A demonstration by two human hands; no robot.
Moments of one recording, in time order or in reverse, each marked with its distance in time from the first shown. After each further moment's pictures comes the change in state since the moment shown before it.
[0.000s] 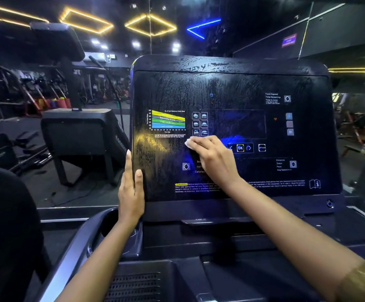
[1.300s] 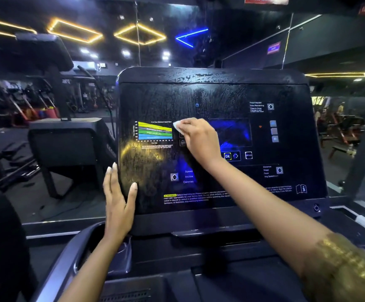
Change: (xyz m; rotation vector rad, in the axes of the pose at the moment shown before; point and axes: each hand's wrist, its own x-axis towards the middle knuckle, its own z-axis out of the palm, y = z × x) left_hand -0.002 0.014 -0.005 0.058 -0.038 0.017; right_hand 0.065 0.015 -0.001 0.047 0.160 0.172
